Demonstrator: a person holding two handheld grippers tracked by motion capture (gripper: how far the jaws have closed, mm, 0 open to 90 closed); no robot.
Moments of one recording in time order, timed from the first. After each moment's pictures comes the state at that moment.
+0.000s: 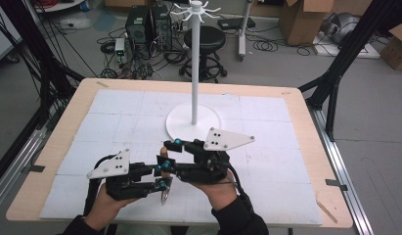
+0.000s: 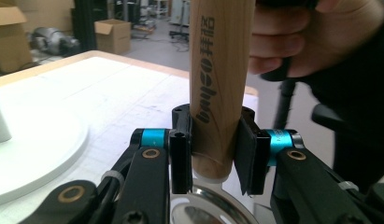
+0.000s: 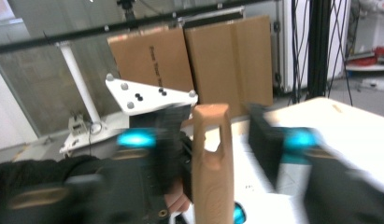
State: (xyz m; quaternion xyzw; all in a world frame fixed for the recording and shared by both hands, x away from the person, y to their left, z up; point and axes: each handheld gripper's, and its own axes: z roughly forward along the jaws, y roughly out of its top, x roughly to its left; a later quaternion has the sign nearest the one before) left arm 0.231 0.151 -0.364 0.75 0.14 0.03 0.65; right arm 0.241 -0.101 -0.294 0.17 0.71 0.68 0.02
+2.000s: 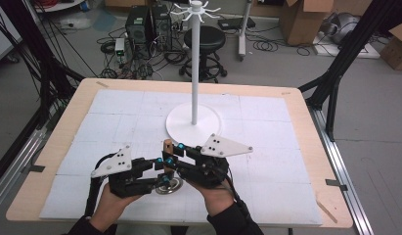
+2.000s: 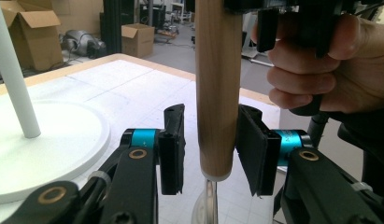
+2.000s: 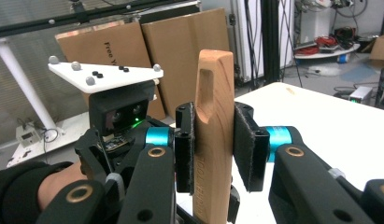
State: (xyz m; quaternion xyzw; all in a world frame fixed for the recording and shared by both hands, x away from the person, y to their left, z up) left arm 0.233 0.143 -0.363 0.74 0.19 0.07 0.64; right arm 0.231 -0.098 -0.308 0.24 0.72 0.65 0.08
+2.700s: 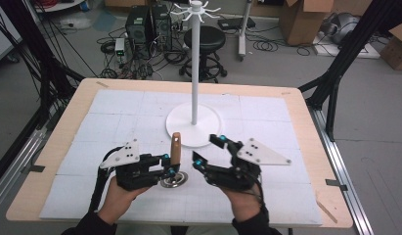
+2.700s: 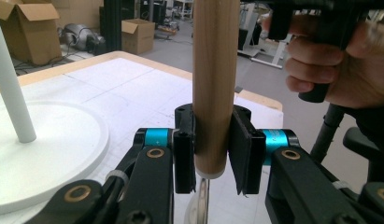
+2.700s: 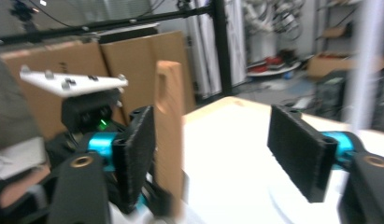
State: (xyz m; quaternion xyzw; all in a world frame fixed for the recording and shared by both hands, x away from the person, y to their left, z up) left arm 0.247 0.130 -0.356 0.74 0.20 0.06 0.64; right arm 0.218 -0.163 -0.306 0.29 0.68 0.65 0.18
